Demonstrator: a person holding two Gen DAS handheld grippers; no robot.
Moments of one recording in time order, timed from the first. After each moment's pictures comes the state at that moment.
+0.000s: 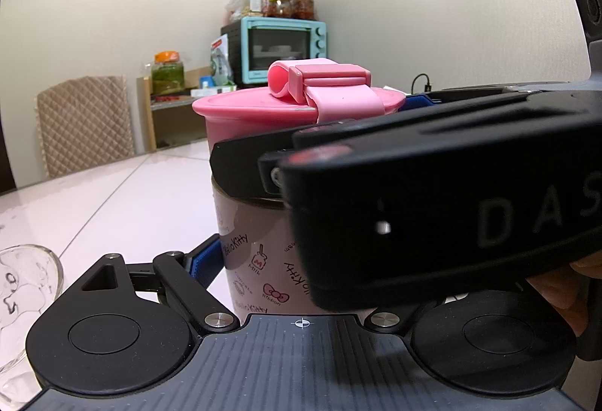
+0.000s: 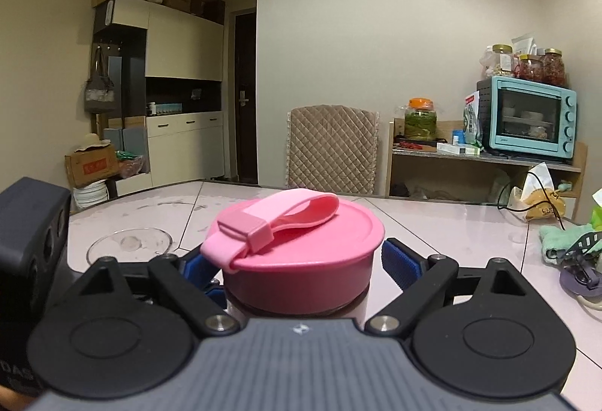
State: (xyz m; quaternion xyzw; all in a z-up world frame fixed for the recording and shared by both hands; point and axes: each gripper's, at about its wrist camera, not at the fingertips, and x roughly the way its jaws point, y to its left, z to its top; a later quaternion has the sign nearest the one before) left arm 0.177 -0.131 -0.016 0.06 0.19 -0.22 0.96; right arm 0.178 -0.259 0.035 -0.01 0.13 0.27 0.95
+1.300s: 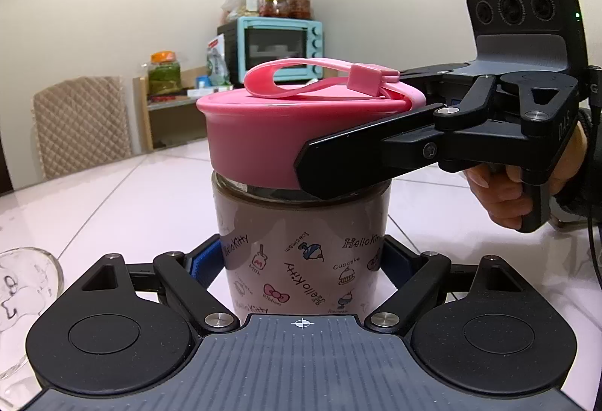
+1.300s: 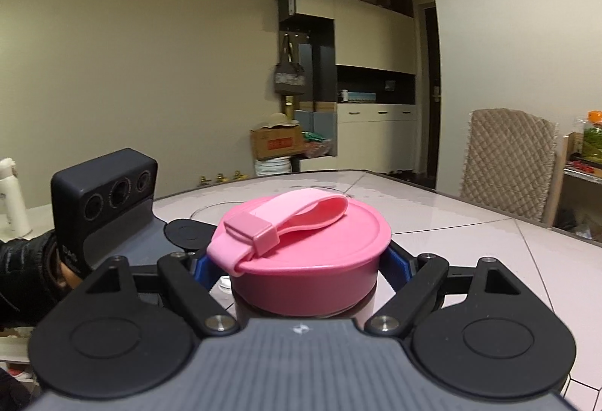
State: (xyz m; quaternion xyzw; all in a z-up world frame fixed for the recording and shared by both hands) left arm 0.184 -0.129 -0.019 0.06 0.19 -0.22 0.95; right arm 0.254 -0.320 0.046 -0.06 0.12 0.59 0.80
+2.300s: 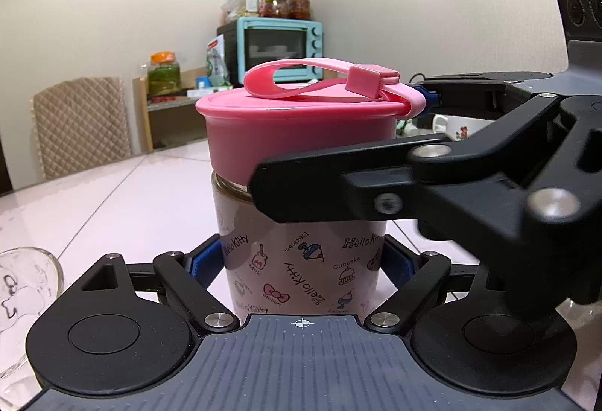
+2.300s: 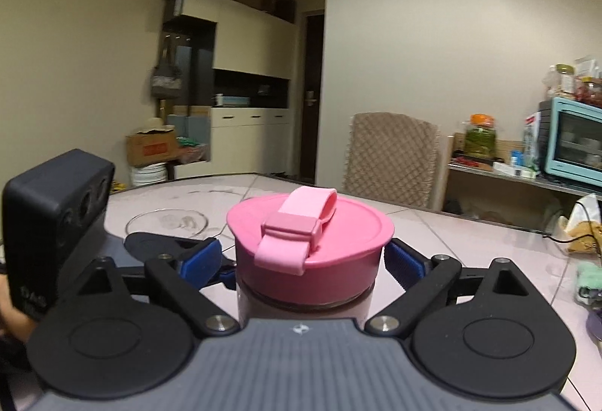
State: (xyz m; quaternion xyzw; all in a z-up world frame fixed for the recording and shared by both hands) left arm 0.183 -0.128 -0.021 0.06 0.19 -0.22 0.95; right arm 0.188 -0.283 0.037 -0.06 0.11 0.36 0.92
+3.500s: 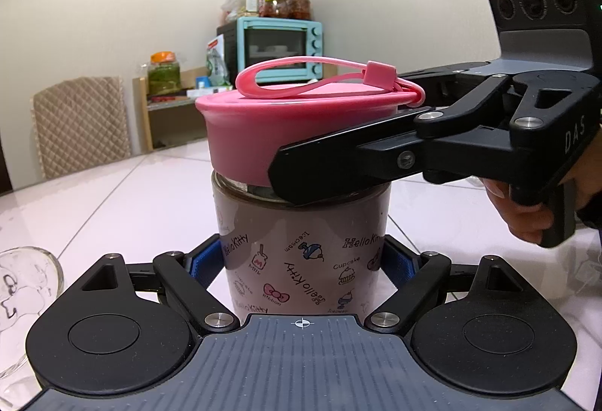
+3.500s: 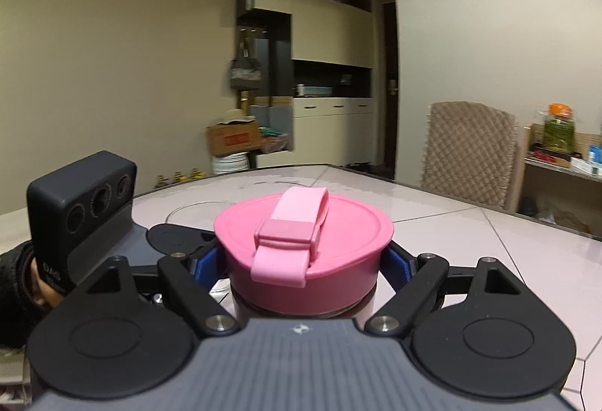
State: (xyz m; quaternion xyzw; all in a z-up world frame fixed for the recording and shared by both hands) left arm 0.183 -0.126 -0.023 0.06 0.19 -0.22 0.95; right arm 0.236 -0.310 0.046 -0.06 0.13 0.53 0.83
